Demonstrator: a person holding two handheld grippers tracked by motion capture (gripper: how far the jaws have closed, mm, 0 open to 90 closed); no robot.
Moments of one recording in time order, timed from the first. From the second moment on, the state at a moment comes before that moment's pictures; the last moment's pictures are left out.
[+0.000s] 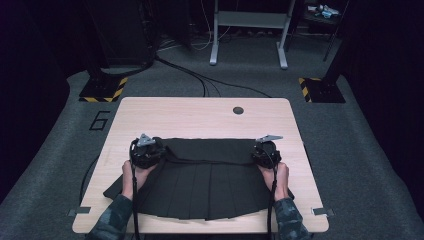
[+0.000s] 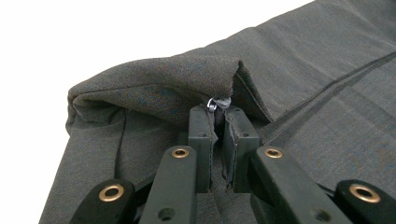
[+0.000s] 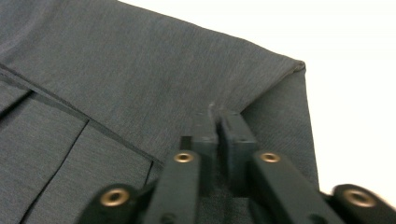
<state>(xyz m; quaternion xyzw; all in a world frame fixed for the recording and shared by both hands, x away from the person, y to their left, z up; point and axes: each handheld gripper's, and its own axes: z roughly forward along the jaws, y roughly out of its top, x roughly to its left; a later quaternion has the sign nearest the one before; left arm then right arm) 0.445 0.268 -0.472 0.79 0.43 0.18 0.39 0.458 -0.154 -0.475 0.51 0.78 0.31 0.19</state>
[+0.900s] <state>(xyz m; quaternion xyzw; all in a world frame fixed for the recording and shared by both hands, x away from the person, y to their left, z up) 0.441 0.272 -0.478 0.79 0.44 0.17 0.40 0.451 -0.150 -0.482 0.51 0.77 0.33 0.19</state>
